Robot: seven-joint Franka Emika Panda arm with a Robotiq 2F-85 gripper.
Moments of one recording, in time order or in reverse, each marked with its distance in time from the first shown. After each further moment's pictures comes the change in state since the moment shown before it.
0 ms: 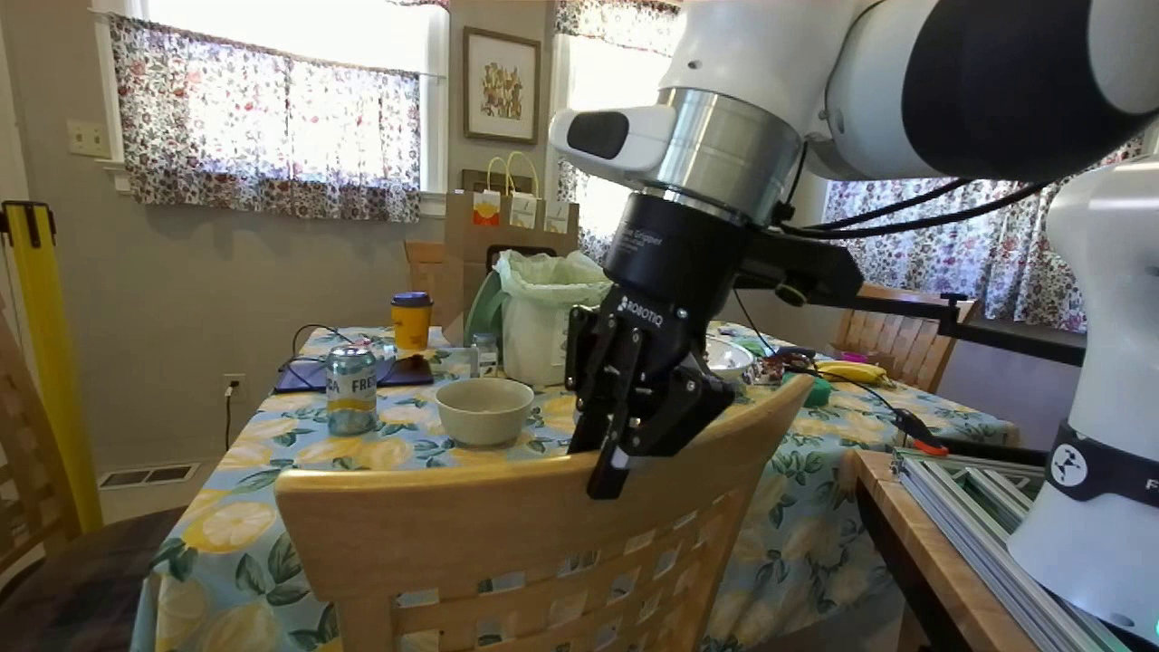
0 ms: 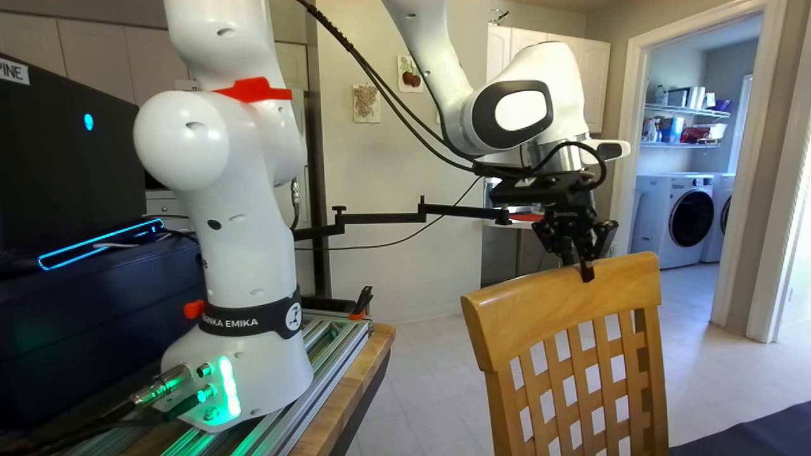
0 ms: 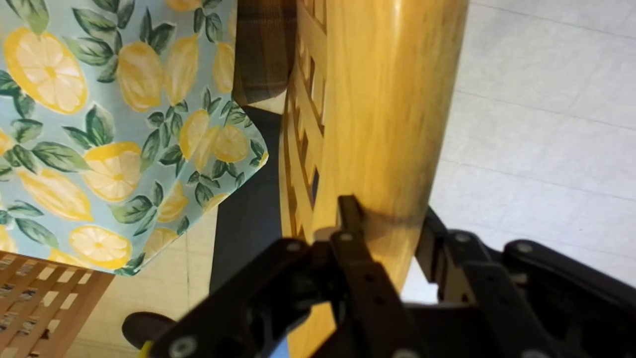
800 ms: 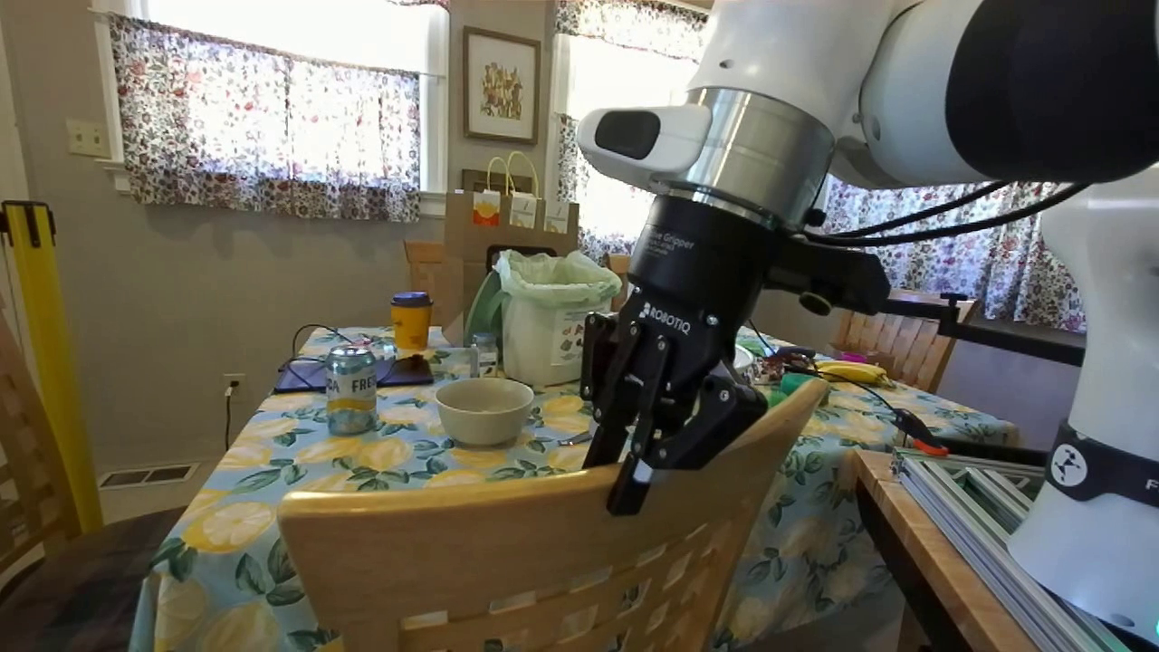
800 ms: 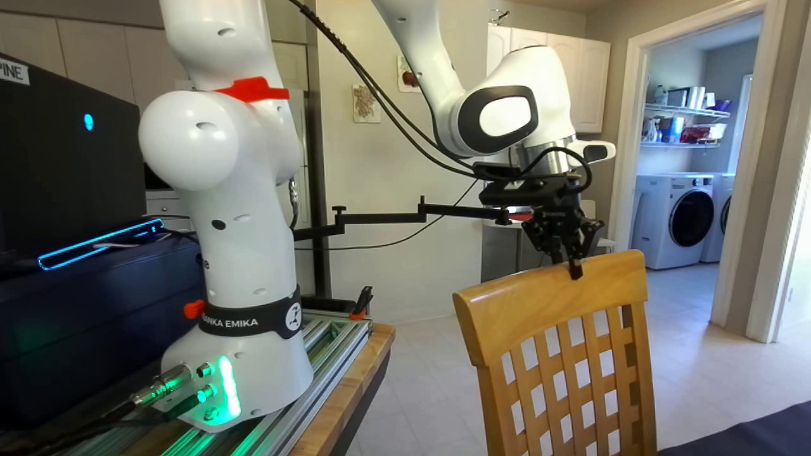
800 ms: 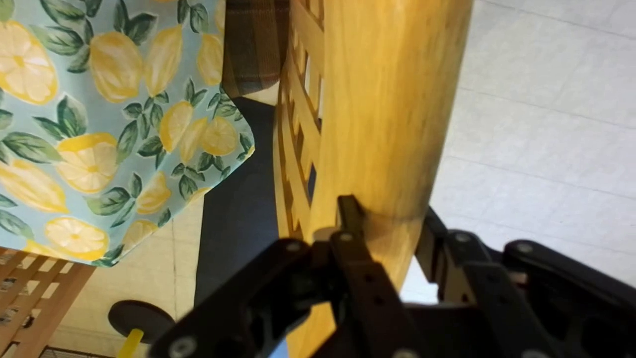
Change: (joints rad) arm 0.066 -0.023 -0.030 -0.042 0.085 0.039 -0.065
